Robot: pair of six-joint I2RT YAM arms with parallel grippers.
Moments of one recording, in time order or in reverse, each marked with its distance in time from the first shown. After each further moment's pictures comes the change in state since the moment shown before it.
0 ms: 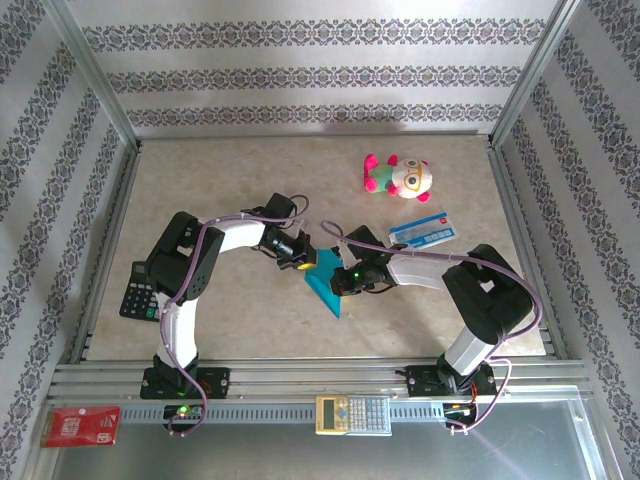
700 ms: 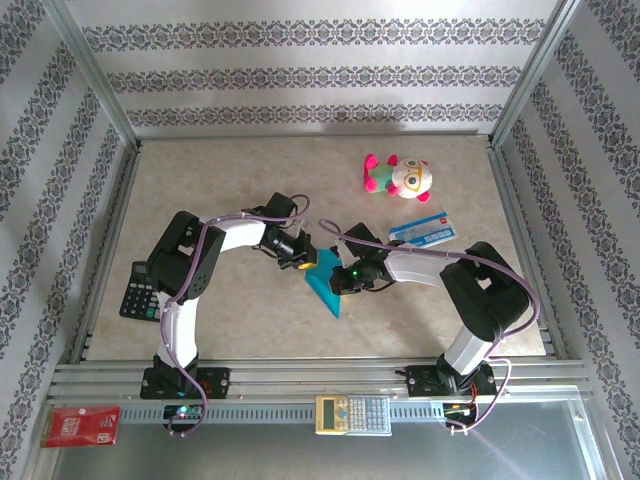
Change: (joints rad) left arm -0.001 0.011 0.010 -0.002 0.008 0.006; right arm 0.000 0.021 0.047 -0.063 0.000 -0.007
